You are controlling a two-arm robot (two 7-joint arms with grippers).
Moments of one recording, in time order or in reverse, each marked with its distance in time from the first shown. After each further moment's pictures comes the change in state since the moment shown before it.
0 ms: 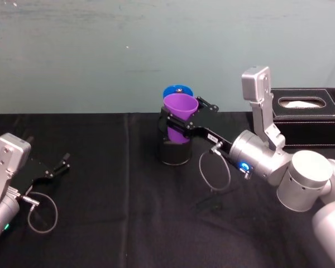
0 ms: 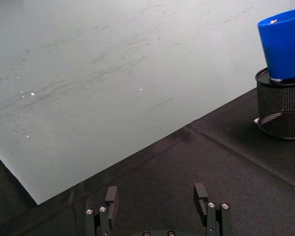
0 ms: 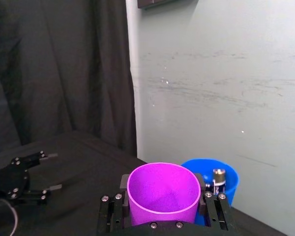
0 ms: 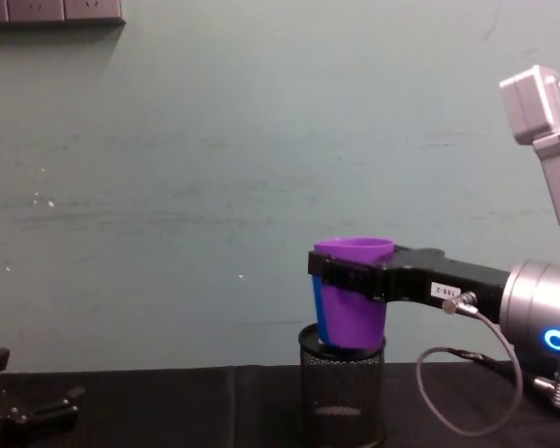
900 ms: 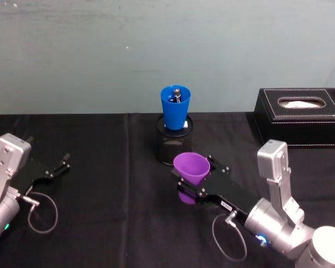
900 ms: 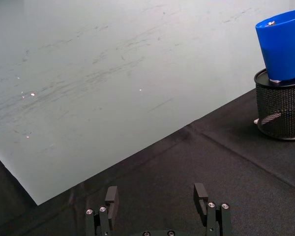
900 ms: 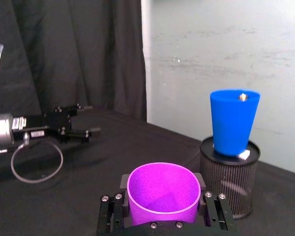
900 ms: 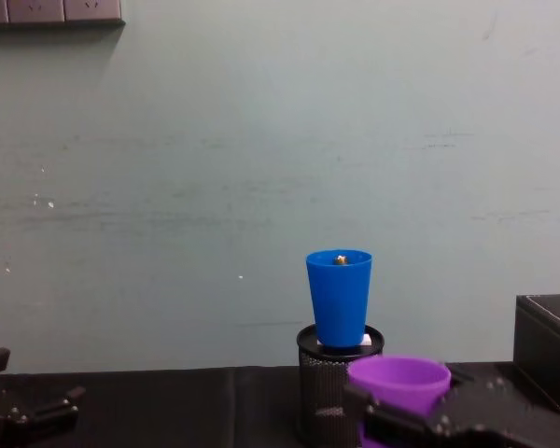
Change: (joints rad) left arm 0.000 0.000 0.000 0.000 0.000 0.000 0.000; right arm -0.326 0.101 0.019 -0.226 -0.041 -0.110 -0.042
